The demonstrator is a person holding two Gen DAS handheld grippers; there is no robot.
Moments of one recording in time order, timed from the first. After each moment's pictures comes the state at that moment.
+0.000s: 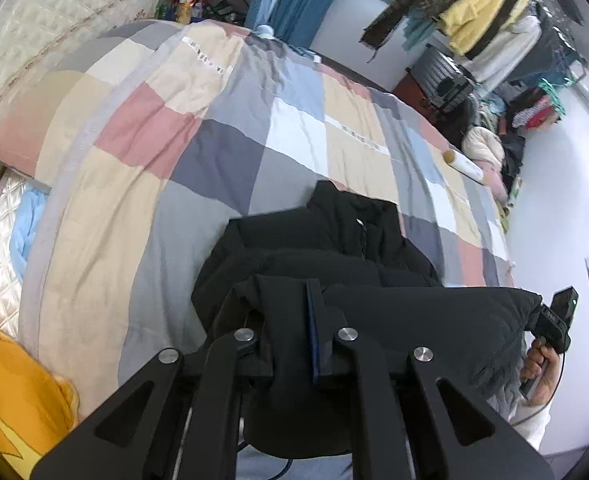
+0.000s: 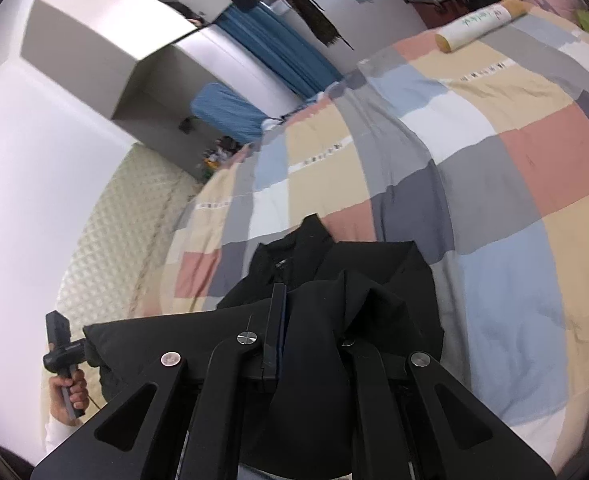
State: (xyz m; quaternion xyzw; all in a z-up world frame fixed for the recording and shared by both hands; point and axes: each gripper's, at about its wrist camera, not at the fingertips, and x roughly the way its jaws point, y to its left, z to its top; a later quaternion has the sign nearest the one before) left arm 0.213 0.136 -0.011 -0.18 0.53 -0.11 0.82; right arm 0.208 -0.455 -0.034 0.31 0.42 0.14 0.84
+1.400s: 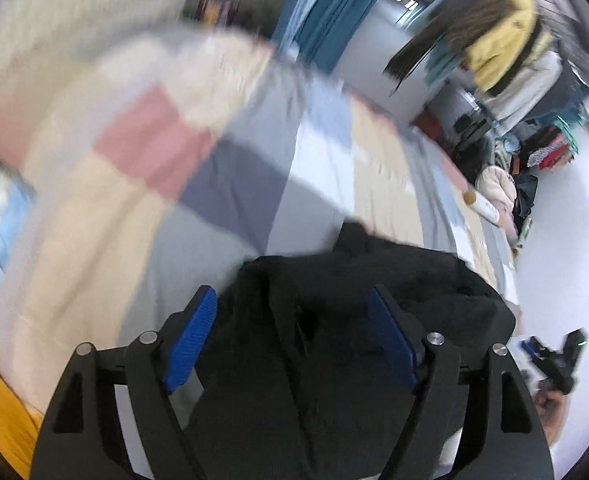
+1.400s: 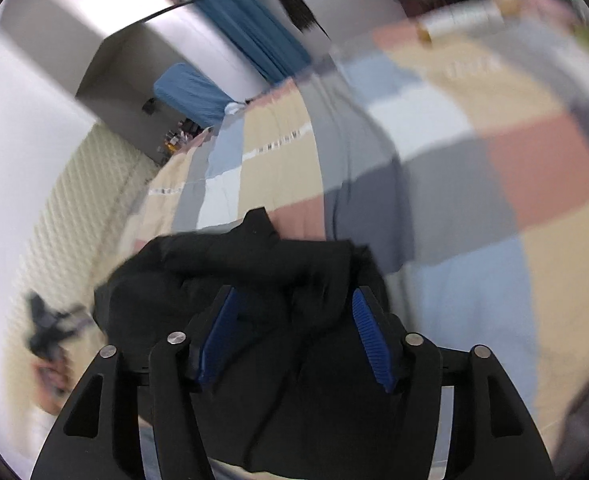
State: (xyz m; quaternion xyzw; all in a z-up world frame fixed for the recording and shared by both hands) left arm 0.224 0.139 -0.032 -0.20 0.46 -0.08 0.86; right arm 0.222 -0.452 -0.052 0.22 0.44 0.10 0.86
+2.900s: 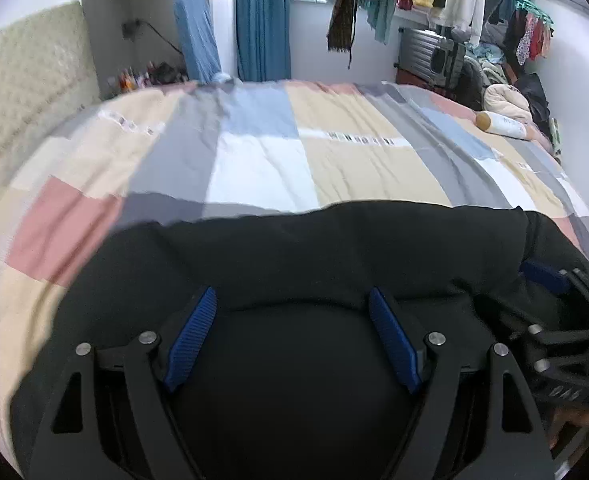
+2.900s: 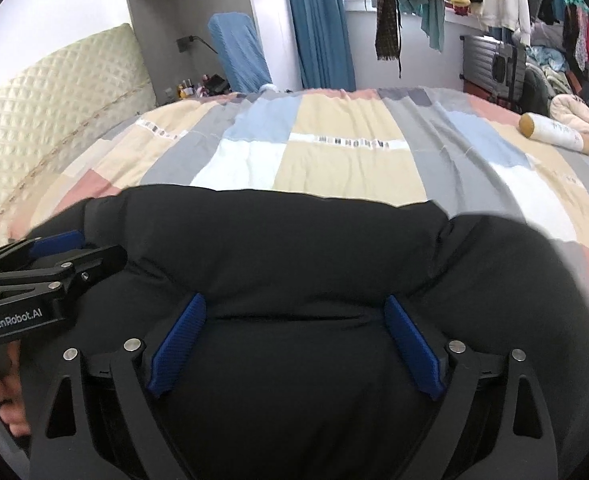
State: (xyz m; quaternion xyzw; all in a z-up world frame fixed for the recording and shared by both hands) left arm 0.294 -0.042 -0.132 0.01 0.41 -0.07 0.91; right arm 0.324 -0.239 -0.165 0.02 0.39 0.09 0.91
